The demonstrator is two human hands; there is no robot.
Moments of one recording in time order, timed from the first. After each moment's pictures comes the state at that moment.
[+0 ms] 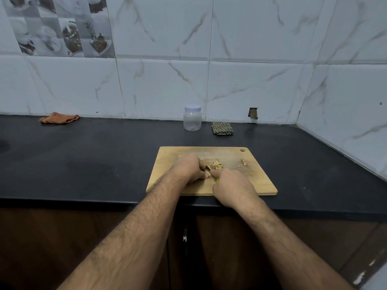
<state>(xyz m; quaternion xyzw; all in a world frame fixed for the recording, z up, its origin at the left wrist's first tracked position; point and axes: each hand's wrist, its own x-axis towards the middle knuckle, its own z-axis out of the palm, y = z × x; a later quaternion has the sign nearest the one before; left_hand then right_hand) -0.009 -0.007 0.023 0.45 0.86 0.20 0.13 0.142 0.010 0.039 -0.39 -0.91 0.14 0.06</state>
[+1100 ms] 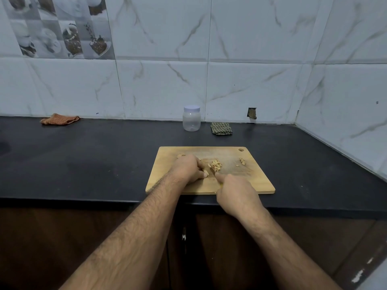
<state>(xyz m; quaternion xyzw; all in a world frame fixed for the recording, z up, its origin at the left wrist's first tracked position) -0.003 -0.013 0.021 0.44 0.86 0.22 0.11 0.161 0.004 0.028 -0.40 -0.90 0.15 0.10</state>
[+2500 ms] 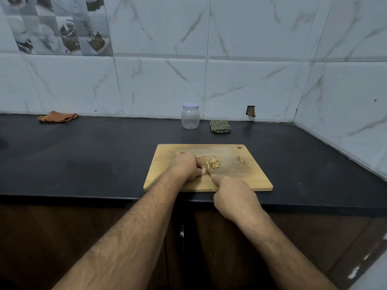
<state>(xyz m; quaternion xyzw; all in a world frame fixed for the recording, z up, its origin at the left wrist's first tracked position) -0.002 -0.011 0.021 0.45 0.87 0.19 0.09 0.165 -0.005 0.024 -0.39 -0.91 0.12 0.08</state>
